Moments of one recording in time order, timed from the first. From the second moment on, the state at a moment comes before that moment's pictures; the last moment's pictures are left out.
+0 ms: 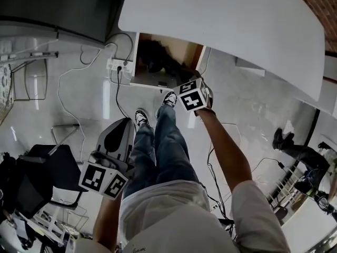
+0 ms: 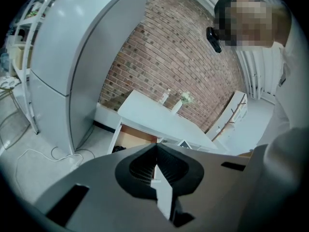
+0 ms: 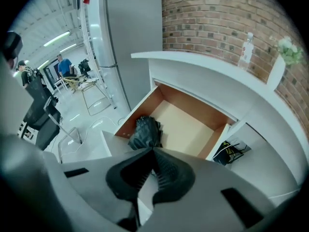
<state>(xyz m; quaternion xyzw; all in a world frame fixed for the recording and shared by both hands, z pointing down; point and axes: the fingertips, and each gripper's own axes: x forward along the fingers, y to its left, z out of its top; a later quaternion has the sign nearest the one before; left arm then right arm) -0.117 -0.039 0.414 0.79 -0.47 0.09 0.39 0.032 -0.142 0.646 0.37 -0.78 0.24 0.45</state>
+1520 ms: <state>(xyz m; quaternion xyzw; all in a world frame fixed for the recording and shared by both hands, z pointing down) -0.123 0.019 0.277 0.85 -0.45 0.03 0.29 0.017 -0.018 0.338 0.45 -0.84 0.16 0.24</state>
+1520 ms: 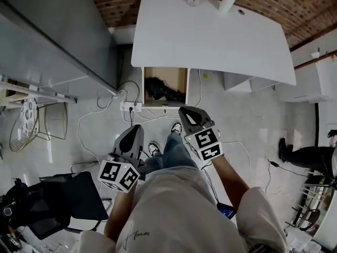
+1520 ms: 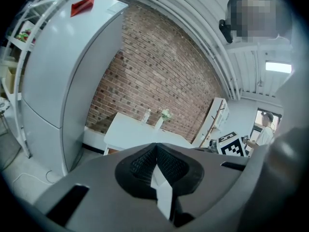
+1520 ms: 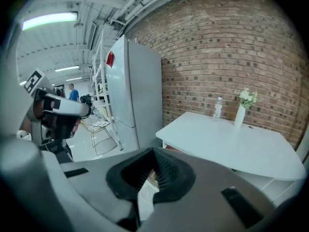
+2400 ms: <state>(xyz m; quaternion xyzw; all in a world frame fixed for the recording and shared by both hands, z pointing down) -0.174 0.038 0.219 0.86 -0.46 0.04 0.19 -0.006 0.044 0.230 0.50 -0.84 0.16 0.15</state>
